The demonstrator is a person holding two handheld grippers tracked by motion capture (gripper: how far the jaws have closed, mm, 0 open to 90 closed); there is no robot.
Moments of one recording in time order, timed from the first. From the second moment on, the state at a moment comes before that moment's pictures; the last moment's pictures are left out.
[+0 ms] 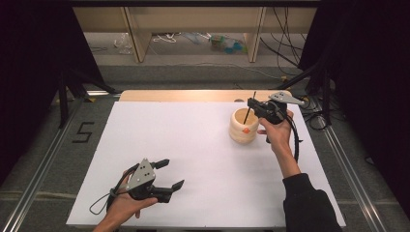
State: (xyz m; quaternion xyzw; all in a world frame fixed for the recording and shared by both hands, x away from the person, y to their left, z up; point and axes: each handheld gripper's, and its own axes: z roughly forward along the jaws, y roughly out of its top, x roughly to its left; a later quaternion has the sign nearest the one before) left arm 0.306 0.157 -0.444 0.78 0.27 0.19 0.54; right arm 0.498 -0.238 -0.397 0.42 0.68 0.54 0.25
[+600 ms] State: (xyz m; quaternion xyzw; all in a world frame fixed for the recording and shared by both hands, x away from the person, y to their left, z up) left arm 0.306 0.157 -0.443 0.78 0.27 0.19 0.54; right arm 0.502 -0.241 -0.398 0.48 0.65 0.54 0.24
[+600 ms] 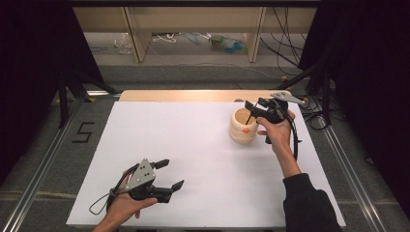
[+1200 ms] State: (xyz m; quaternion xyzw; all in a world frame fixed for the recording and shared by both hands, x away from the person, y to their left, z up) left arm 0.305 0.157 -0.443 0.77 0.26 0.19 0.54; right arm 0.490 -0.245 -0.387 0.48 0.66 0.53 0.23
